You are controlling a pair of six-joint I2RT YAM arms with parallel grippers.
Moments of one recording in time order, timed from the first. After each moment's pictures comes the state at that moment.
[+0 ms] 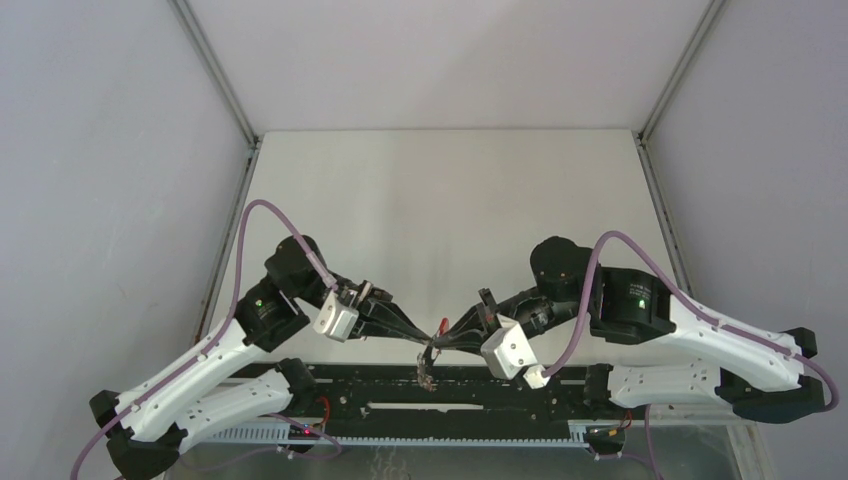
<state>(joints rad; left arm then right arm) -0.85 0.77 0.86 -0.07 1.23 0.39 1.27 1.00 1.30 -0.61 -0.64 -0.90</state>
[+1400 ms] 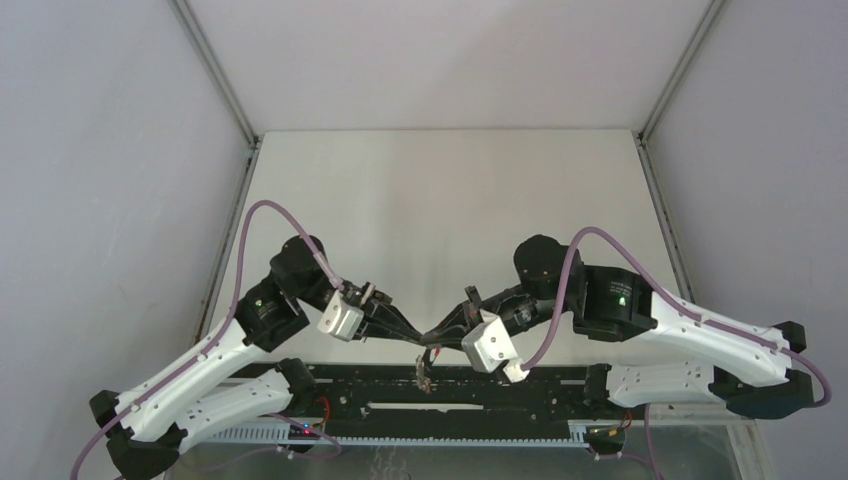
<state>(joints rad) -0.85 0.76 0.86 -0.15 1.21 0.42 1.28 1.06 1.30 -0.54 -0.63 -0.86</state>
